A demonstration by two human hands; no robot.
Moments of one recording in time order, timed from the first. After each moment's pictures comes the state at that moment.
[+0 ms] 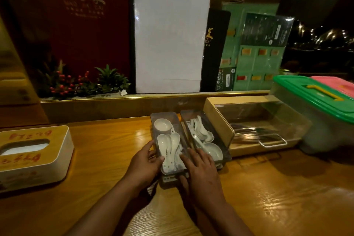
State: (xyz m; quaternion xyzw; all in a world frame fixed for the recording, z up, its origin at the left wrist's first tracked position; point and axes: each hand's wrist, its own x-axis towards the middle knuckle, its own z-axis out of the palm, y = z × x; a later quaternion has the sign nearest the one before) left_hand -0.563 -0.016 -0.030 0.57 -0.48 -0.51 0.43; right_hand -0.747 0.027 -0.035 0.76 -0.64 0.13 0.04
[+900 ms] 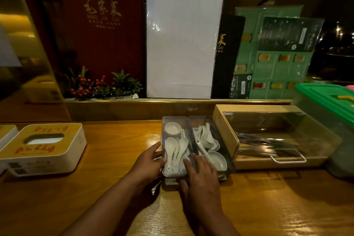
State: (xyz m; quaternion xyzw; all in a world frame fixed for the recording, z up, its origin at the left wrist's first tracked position) left_hand -0.586 -0.029 -0.038 0.59 -0.39 -0.54 0.45; right_hand -0.758 0.022 -0.041 0.75 -0.64 0.19 0.05
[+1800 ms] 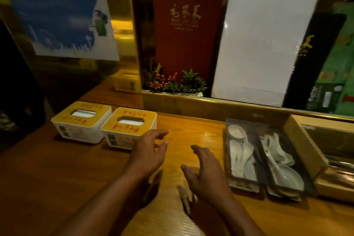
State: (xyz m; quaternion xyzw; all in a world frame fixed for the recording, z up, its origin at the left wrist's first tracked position) left_hand -0.428 0.068 0.018 0.70 -0.54 -0.14 0.45; right_hand -0.624 0.022 -0.020 0.83 -0.45 0.25 -0.20
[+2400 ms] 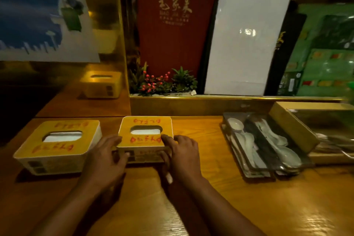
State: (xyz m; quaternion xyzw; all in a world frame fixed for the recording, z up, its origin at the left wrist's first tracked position) left_hand -0.243 0.061 -0.012 0.73 -0.57 -0.12 0.36; right_hand -0.458 -0.001 -0.028 0.80 -0.55 0.24 -0.01
